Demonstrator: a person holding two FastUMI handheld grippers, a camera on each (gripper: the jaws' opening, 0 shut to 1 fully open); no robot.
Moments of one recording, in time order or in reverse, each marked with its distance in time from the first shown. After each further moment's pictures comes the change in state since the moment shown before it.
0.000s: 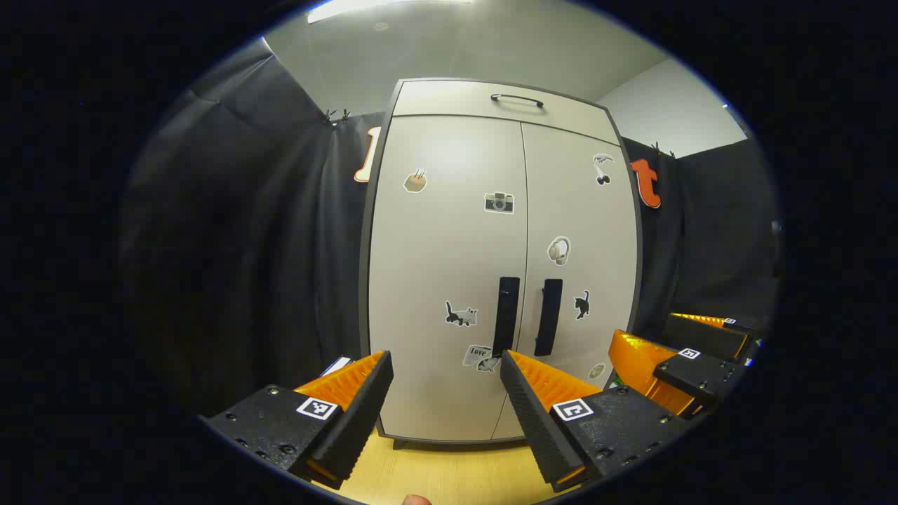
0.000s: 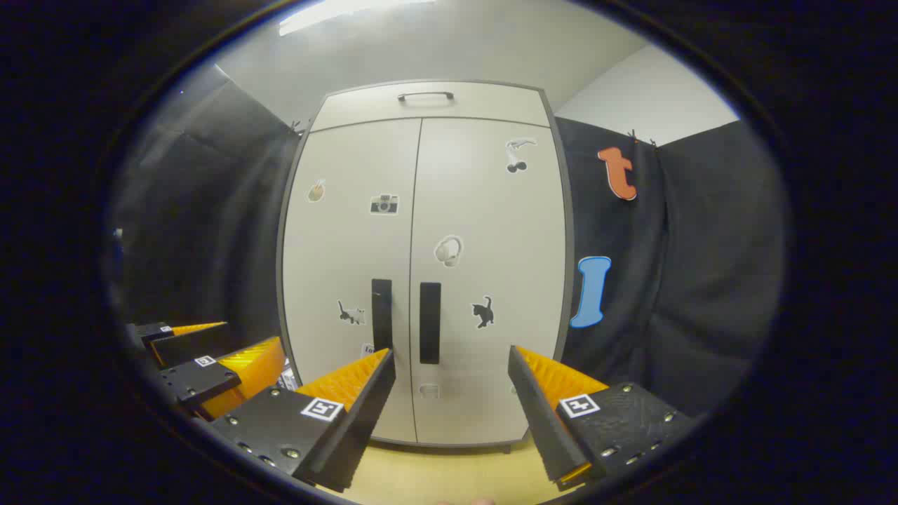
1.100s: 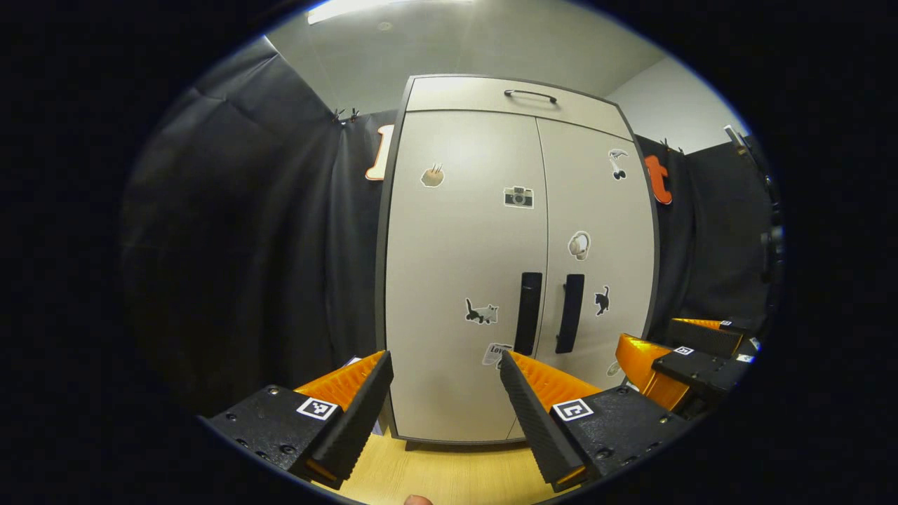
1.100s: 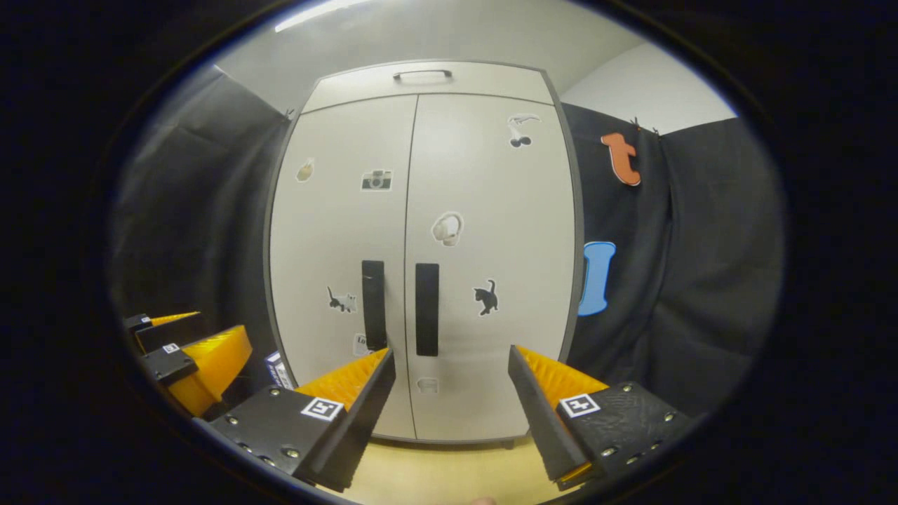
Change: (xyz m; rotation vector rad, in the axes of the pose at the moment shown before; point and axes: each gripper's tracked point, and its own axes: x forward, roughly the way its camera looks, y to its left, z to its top) left arm 0.010 0.032 -0.011 -0.002 0.012 0.049; right arm 0.039 0.000 -0.021 -0.007 0.049 -0.011
